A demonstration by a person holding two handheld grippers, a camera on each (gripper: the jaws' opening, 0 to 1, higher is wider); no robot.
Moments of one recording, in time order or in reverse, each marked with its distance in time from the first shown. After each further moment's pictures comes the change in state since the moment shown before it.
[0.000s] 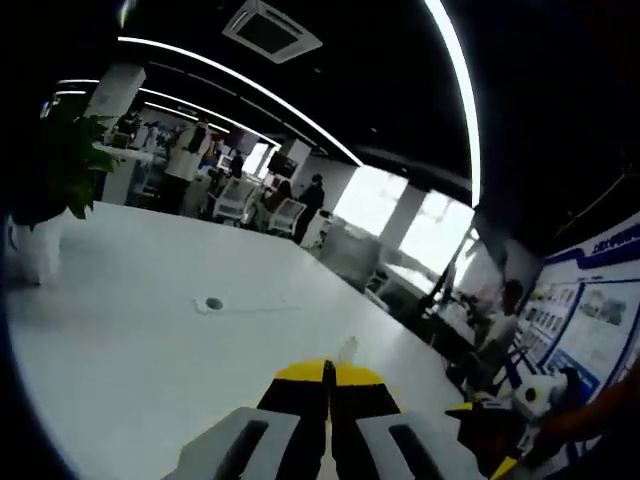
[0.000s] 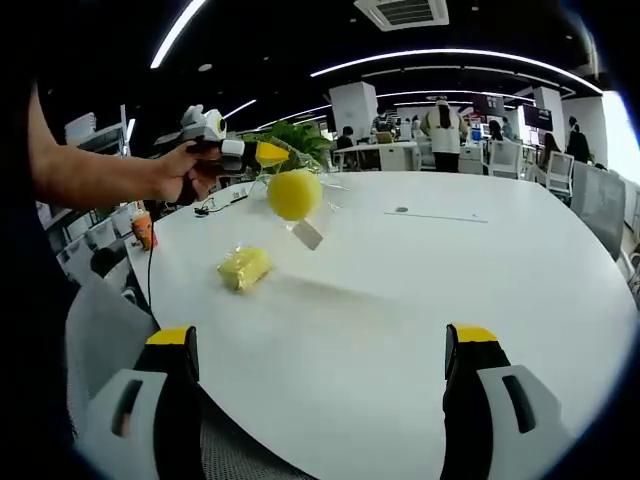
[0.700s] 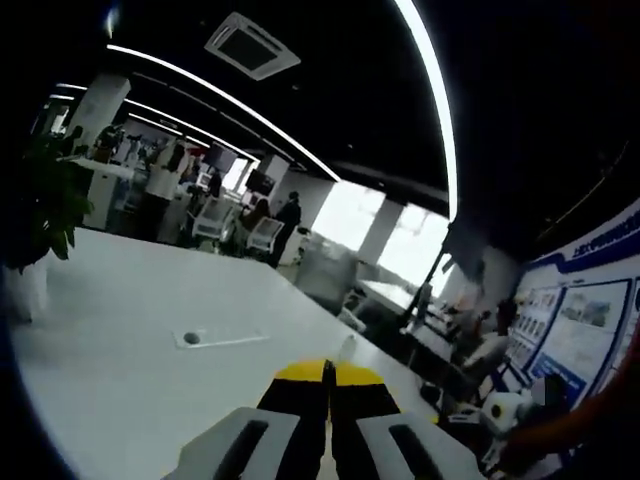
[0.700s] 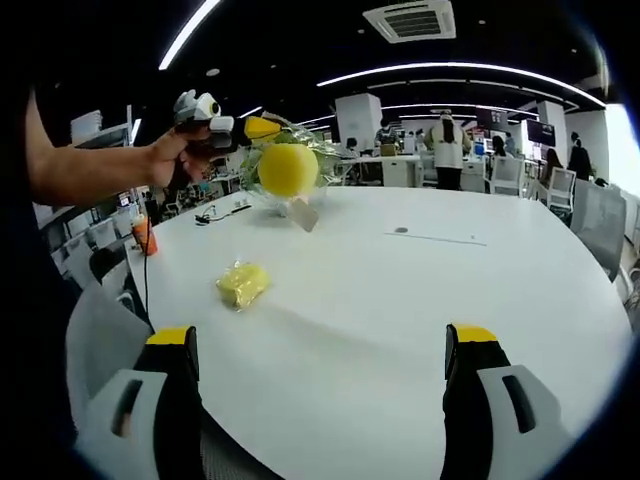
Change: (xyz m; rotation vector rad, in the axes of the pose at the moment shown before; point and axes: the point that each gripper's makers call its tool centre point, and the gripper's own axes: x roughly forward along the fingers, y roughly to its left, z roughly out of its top) left arm -0.017 -0.045 0.052 0.018 -0.056 -0.093; right arm 0.000 -0.006 0.031 -0.039 -0.050 -0.001
